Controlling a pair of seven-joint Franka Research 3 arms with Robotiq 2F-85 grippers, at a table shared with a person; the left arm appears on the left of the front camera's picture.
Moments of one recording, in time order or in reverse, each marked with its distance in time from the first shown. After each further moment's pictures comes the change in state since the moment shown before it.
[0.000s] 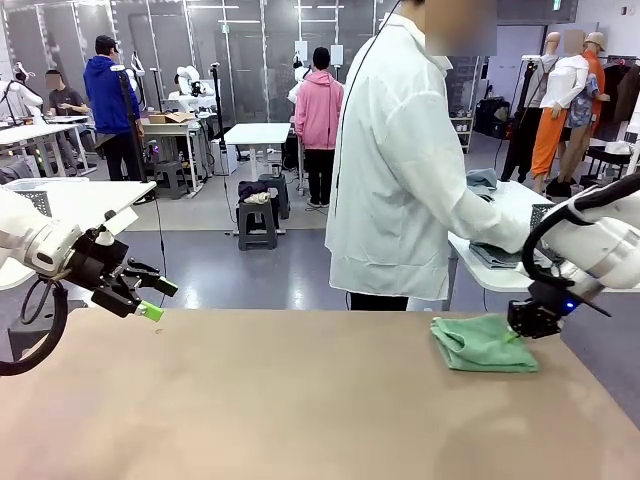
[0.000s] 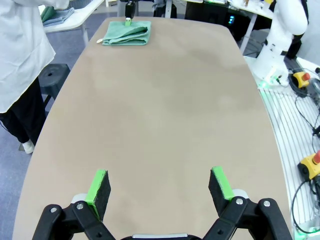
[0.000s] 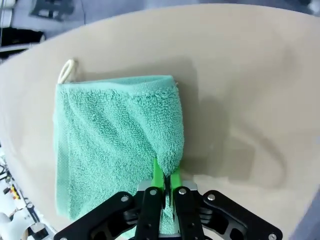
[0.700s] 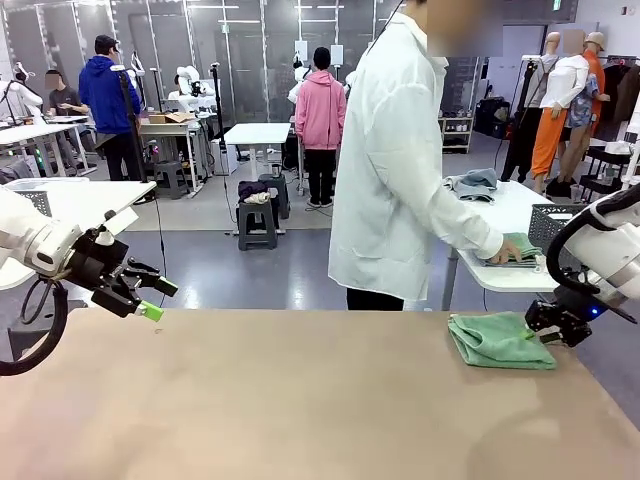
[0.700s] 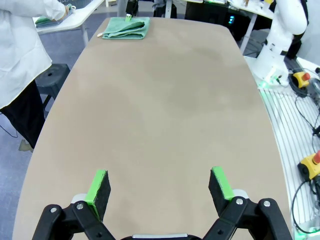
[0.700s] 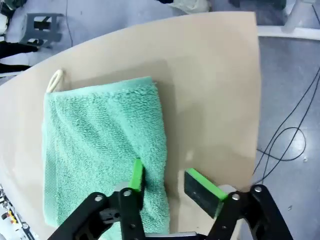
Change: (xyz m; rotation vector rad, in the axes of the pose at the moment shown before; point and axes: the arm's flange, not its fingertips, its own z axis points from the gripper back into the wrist) left arm 0.000 0.000 0.000 0.000 0.000 0.000; right arm -0.007 -0.042 0.017 -0.047 -0.127 -0.047
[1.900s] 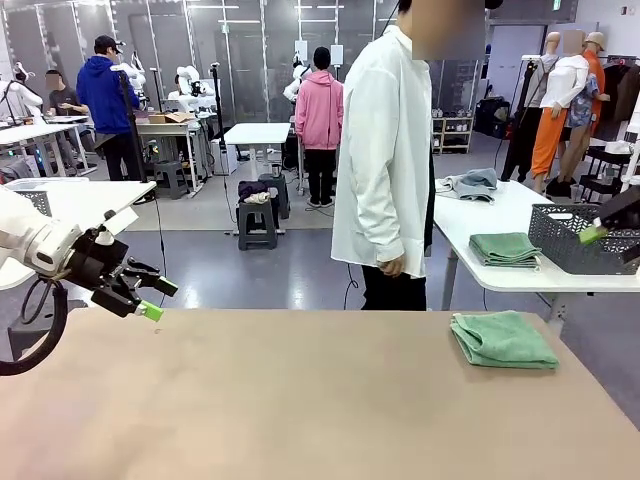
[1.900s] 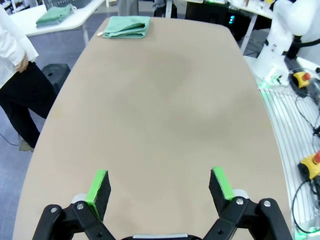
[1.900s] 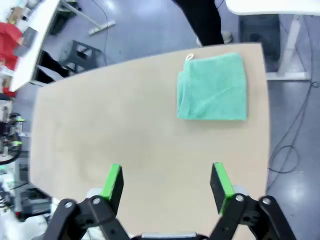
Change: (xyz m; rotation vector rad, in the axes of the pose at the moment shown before) left arm 0.000 0.000 0.000 0.000 0.000 0.000; right arm -0.203 0.185 0.298 0.034 -0.331 0.105
